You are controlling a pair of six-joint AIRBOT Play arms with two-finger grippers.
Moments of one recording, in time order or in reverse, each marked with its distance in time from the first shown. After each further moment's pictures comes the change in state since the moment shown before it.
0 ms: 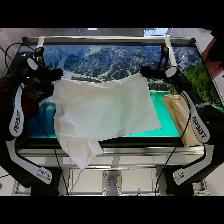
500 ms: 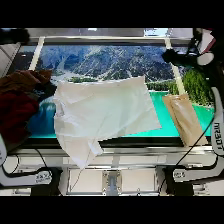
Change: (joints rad) left arm 0.057 0.358 0.233 0.198 -0.190 0.164; right arm -0.224 0.213 0.098 -0.133 0.302 0.039
